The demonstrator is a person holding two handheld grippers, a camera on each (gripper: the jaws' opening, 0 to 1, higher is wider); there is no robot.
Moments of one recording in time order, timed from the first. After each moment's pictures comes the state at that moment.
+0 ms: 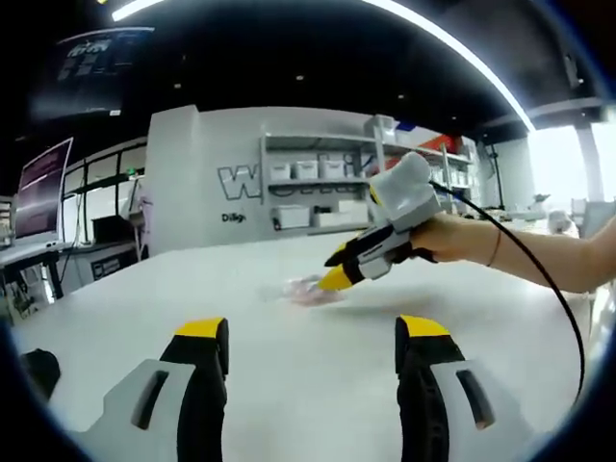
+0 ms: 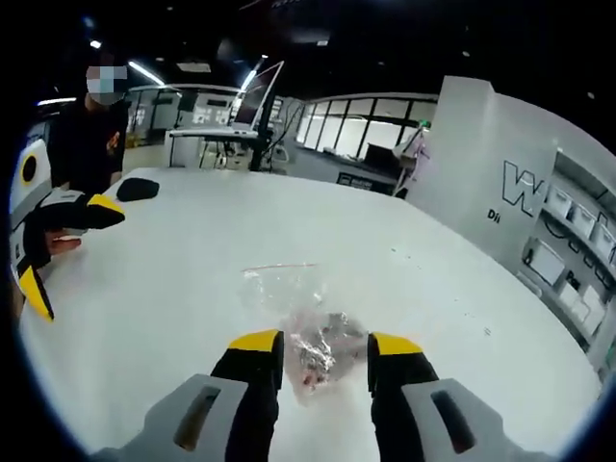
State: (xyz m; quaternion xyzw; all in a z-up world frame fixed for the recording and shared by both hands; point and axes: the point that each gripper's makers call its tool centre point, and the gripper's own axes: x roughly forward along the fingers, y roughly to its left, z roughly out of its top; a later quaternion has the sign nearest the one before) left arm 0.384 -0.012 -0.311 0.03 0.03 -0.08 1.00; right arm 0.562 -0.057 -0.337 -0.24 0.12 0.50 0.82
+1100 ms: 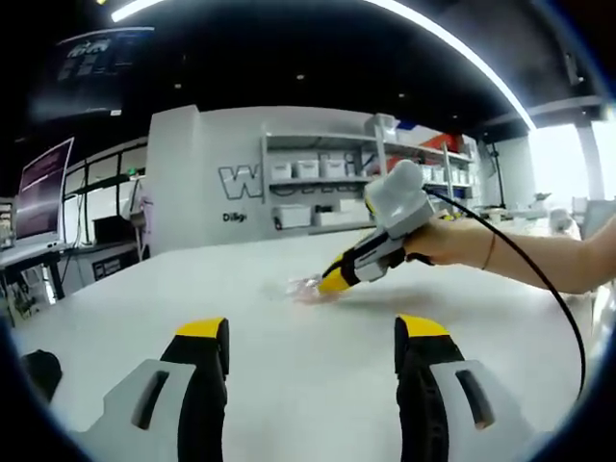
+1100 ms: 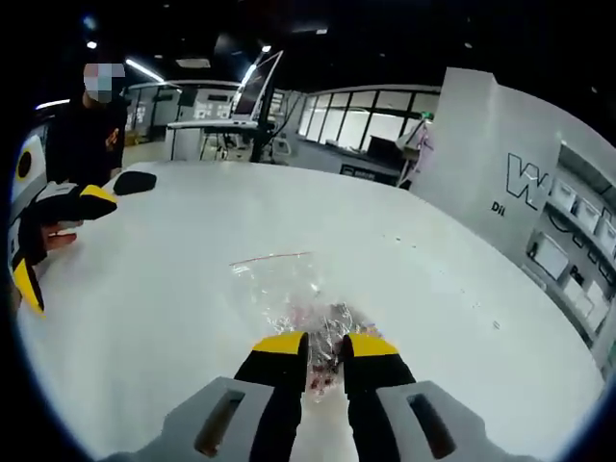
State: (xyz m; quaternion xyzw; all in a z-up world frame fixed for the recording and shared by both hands) left arm 0.386 -0.009 -0.312 0.04 0.03 -0.08 1.00; right arm 0.567 -0.053 -0.352 -0.24 0.14 0.50 0.82
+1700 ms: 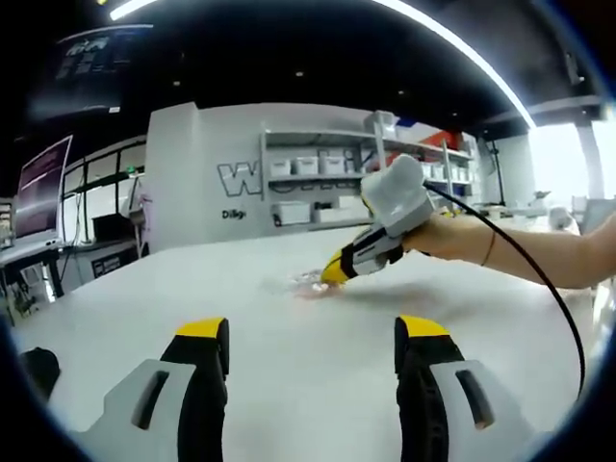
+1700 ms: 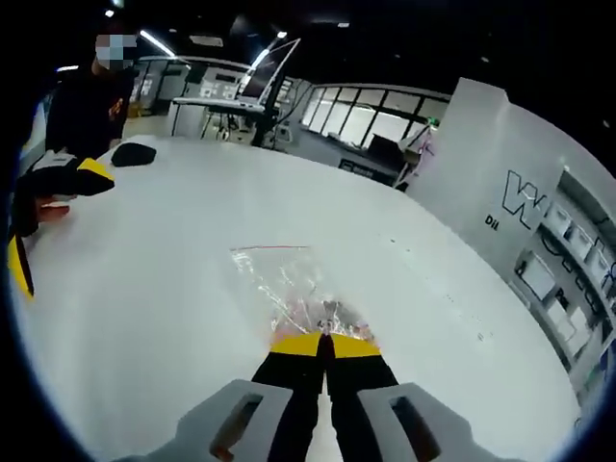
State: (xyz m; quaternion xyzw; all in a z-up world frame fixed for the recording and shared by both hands) left arm 0.387 -0.009 -0.318 0.04 0.04 -0.08 1.00; right arm 0.563 -0.056 -0.353 -0.30 0.12 0.48 0.81
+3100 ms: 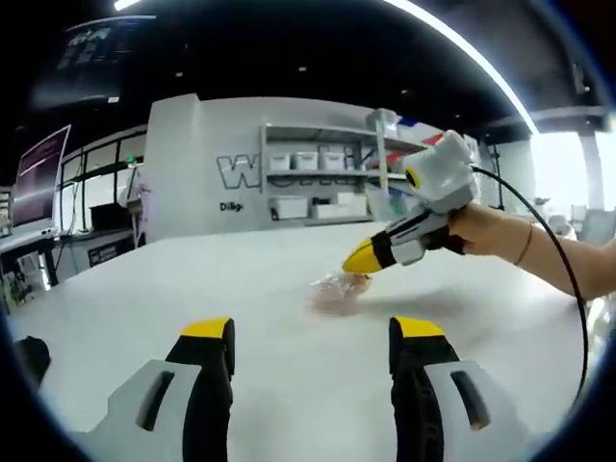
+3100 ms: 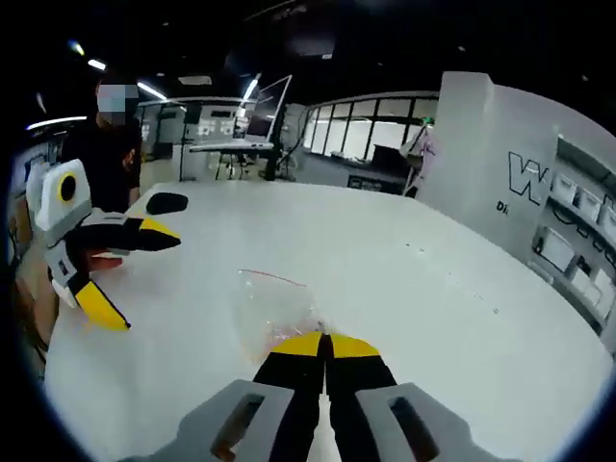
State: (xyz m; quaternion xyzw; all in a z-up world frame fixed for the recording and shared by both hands) left arm 0.390 -0.020 -0.323 0.01 0.06 -0.09 0.99; right arm 0.511 -0.089 -0.330 -0.20 0.14 0.53 0.82
